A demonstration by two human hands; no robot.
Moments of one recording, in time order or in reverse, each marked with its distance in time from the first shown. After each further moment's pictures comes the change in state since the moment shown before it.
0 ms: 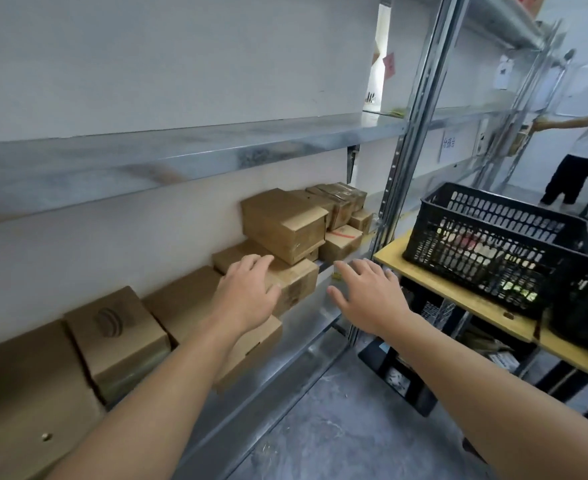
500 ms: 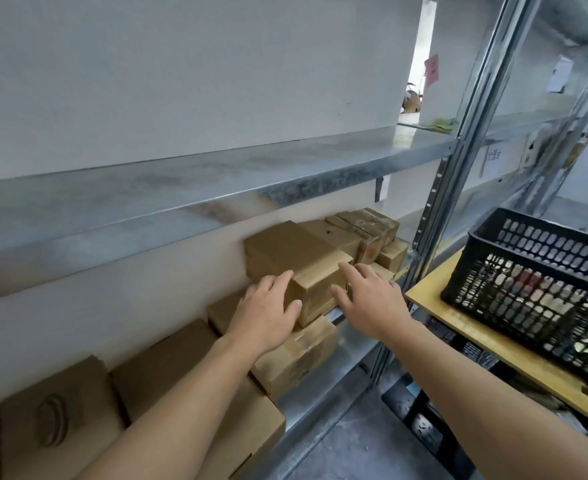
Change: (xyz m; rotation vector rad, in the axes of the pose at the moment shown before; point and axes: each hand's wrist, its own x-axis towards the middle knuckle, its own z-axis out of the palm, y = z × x) left_hand 0.156 -0.015 0.046 -0.051 -0.031 -0.063; right_hand 0.180 0.029 0.030 0.133 0.000 0.002
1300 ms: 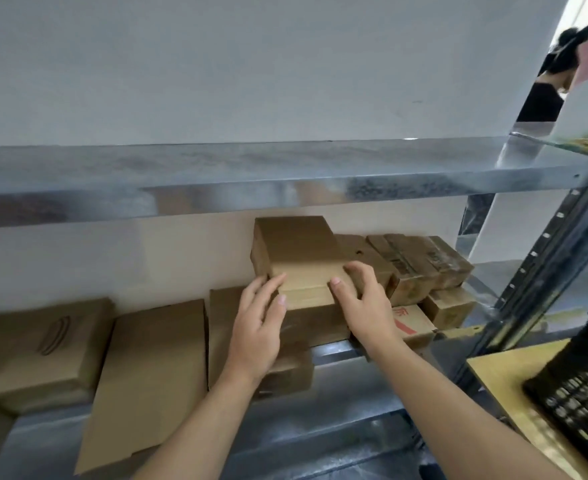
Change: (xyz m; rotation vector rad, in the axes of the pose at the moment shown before) left_hand 0.019 0.087 0.071 -0.541 0.632 -0.315; right_hand 0.098 0.072 0.028 0.991 -0.159 -0.156
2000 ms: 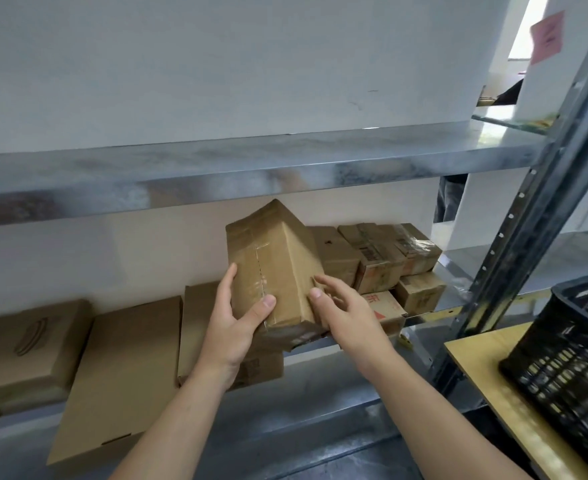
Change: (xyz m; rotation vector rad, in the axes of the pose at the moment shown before) left_hand -0.021 0.028 0.022 -0.403 -0.007 -0.229; right_hand -0.042 0.012 -0.047 0.214 -0.204 0.063
